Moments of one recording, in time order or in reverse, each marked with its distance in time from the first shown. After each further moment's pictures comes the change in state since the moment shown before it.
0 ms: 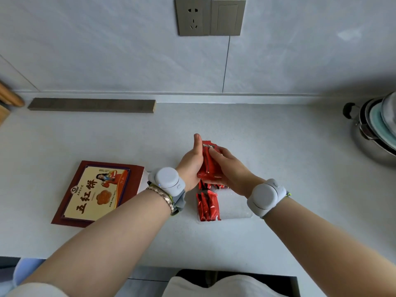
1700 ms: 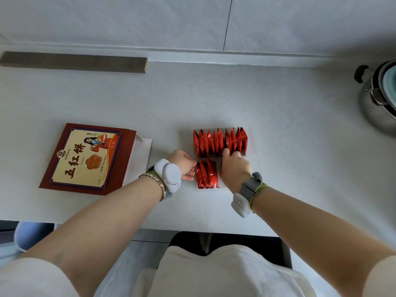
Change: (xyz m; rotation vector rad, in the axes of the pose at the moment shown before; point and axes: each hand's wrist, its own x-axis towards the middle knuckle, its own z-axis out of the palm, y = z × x) left_hand 0.018 -0.084 -0.043 0.500 0.108 -0.219; right_hand 0.016 0.103 -0.033 -1.705 0.397 0.012
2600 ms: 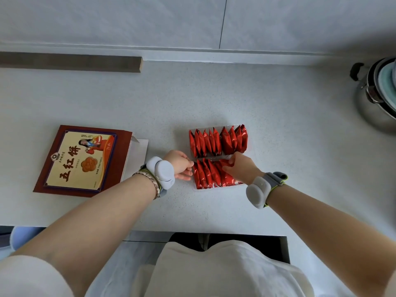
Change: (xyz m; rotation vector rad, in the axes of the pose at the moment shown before) left_hand 0.005 0.002 -0.005 0.004 -0.064 -0.022; right_hand 0.011 0.036 -0.001 0.536 -0.174 0.061
